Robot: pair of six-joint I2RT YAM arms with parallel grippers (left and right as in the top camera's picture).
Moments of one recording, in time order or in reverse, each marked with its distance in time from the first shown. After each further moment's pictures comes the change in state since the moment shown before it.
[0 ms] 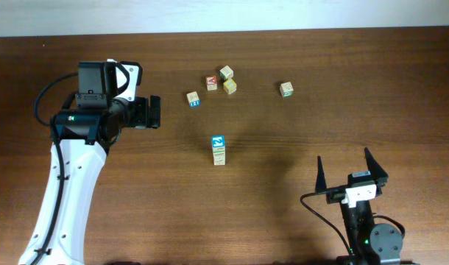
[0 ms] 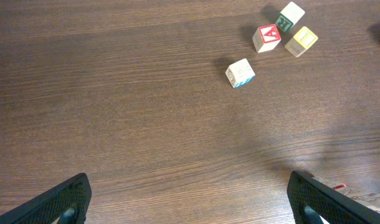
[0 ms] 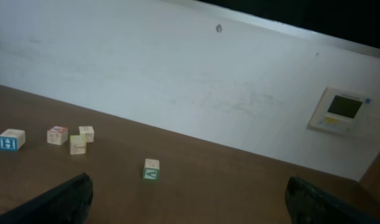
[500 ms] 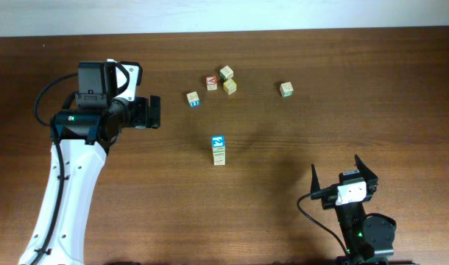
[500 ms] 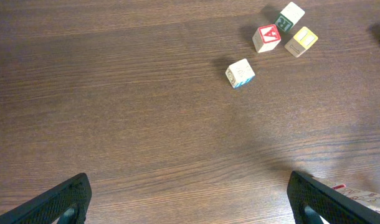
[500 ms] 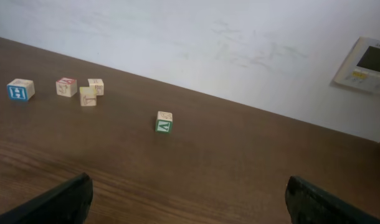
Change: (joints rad) left arm 0.000 0.000 0.000 0.000 0.000 0.000; right arm 0.000 -0.027 -0.029 -0.172 -0.007 0.002
